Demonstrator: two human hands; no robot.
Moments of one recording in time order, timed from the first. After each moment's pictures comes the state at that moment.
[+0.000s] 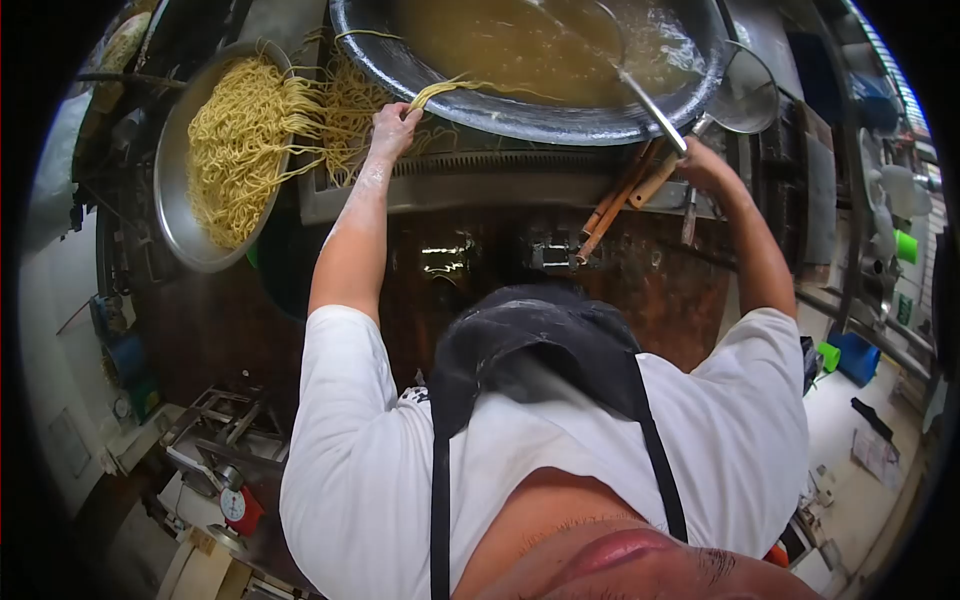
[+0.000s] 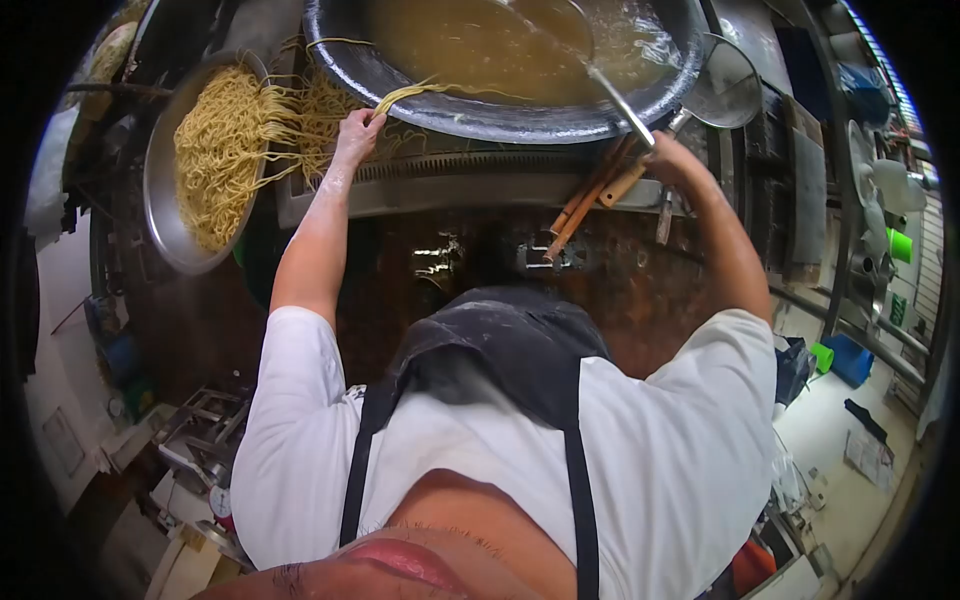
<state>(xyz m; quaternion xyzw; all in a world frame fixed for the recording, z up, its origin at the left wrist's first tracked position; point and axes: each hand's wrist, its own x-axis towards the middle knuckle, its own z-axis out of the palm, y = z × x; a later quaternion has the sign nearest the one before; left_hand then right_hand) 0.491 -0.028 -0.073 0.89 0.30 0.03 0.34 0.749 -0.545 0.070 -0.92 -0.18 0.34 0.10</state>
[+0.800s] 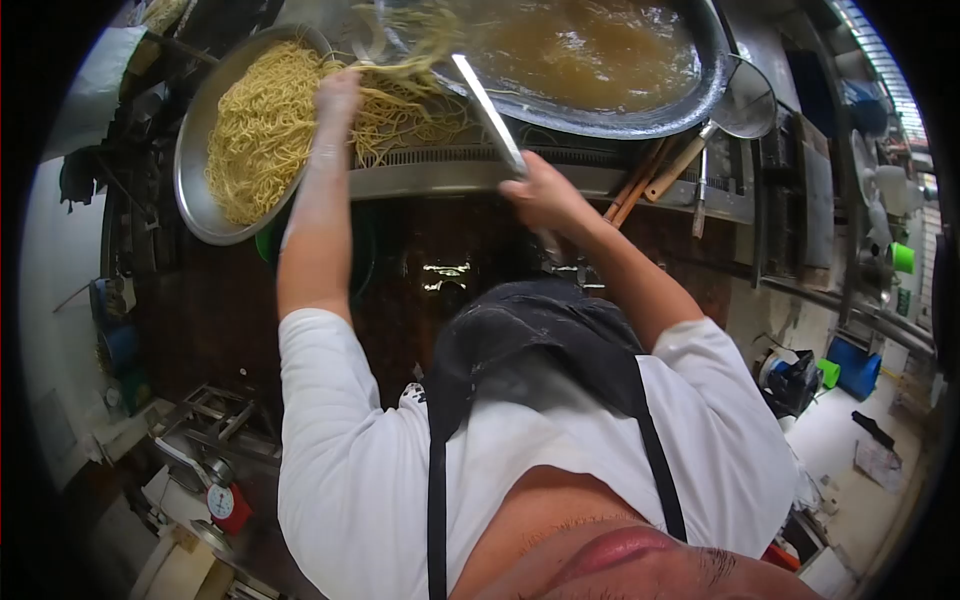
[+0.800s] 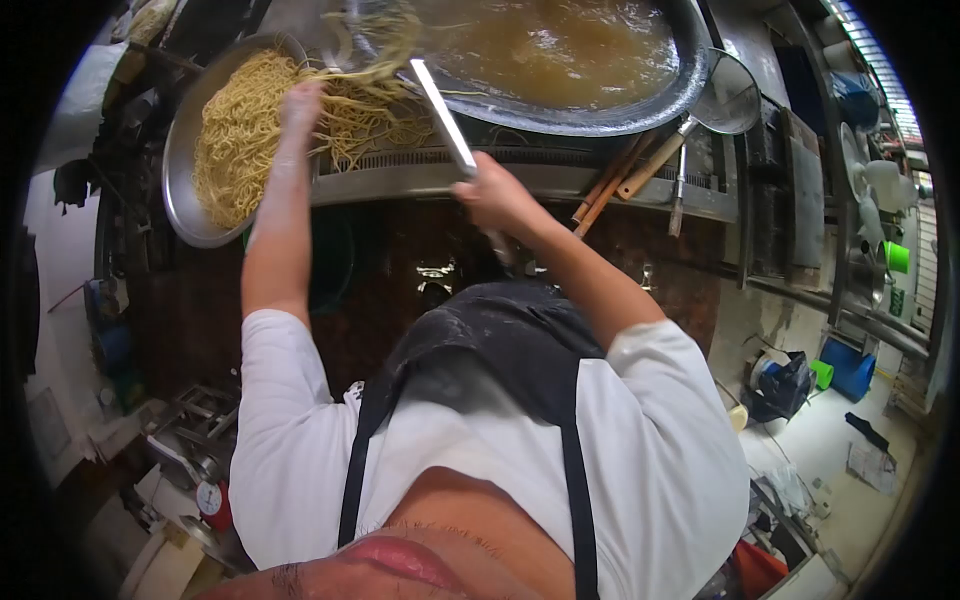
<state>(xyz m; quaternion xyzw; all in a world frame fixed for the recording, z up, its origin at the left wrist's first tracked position) 0.427 0.068 0.068 0.85 0.45 0.12 0.25 0.463 -0.328 0.135 -0.75 -0.19 0.46 0.43</state>
